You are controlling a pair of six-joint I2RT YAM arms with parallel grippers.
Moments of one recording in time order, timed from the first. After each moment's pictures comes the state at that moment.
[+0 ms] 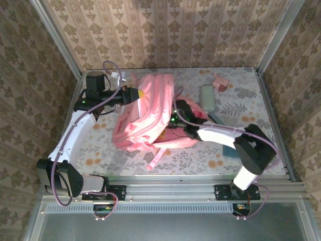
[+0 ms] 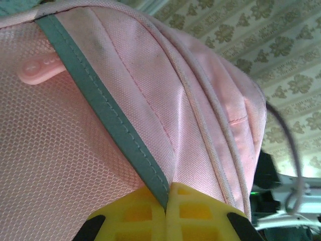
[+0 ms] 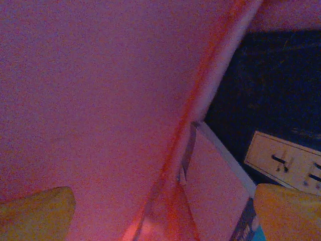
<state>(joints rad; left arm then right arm) -0.22 1.31 1.22 -0.40 0.96 -0.50 0.70 1.63 0.95 0.33 -0.34 0.94</state>
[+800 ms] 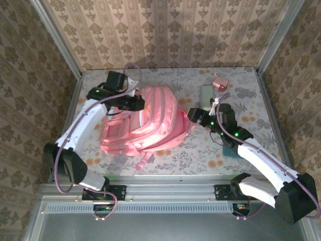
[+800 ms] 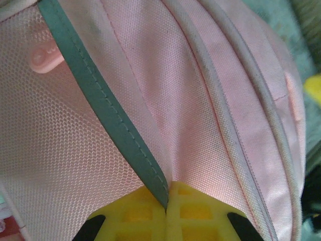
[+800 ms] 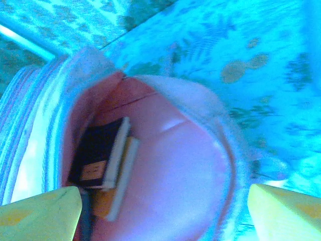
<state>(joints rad) -0.42 1.50 1.44 -0.92 0.44 -0.13 0.40 1.04 0.70 -0.14 -0.09 0.70</state>
